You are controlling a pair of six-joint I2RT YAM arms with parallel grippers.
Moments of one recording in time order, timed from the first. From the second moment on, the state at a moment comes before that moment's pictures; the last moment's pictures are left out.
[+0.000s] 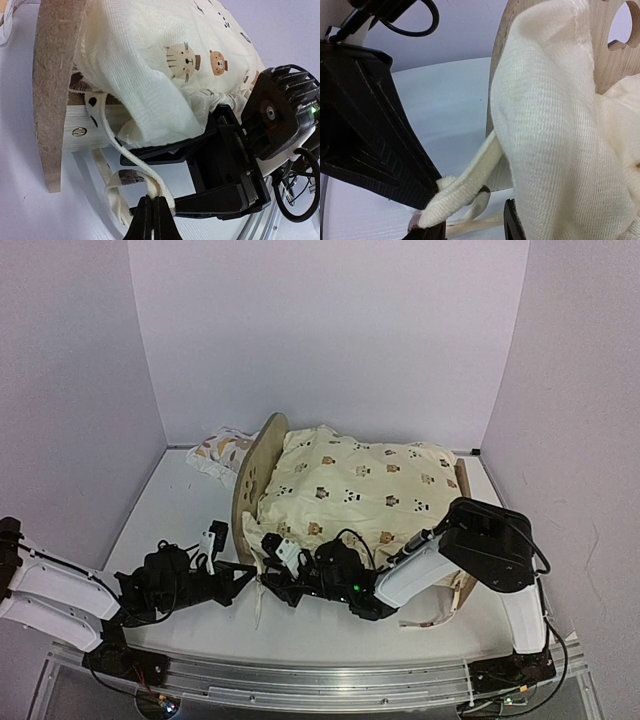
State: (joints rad) left arm -1.01 1.17 0.19 0.65 -0.10 -0.59; right arm 1.14 2.18 1.05 0.90 -0.01 -0.04
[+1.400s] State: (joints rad) left arm -0.99 1.03 0.19 0.48 -0.07 -0.60; right arm 1.13 2.28 1.10 1.09 -0.04 0.01
